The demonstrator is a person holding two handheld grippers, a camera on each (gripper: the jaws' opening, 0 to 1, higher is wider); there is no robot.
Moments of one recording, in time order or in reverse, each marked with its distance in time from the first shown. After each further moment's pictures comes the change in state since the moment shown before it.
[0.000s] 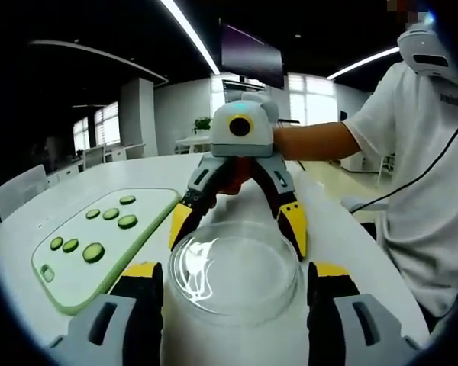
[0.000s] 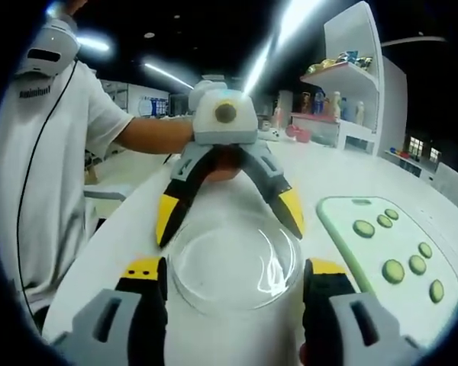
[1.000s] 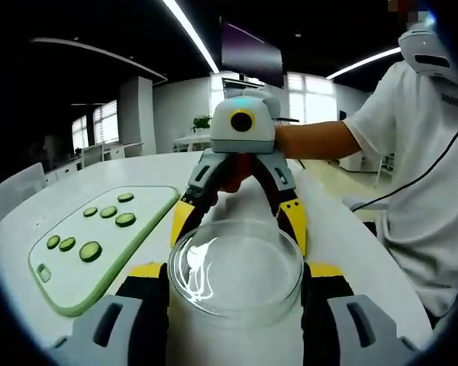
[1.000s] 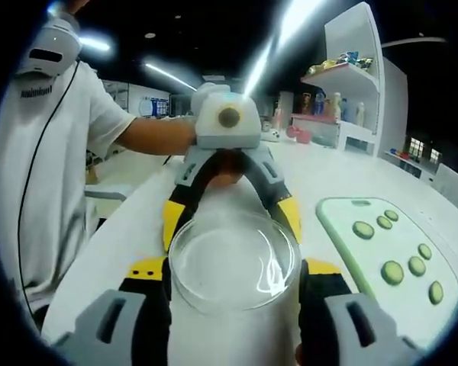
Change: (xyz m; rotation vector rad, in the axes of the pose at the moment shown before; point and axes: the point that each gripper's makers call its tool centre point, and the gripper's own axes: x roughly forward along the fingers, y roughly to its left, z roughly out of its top) left arm 0.005 0.001 -0.003 -0.004 0.008 -0.010; right arm -0.001 0.000 0.001 -0.006 -0.002 0.001
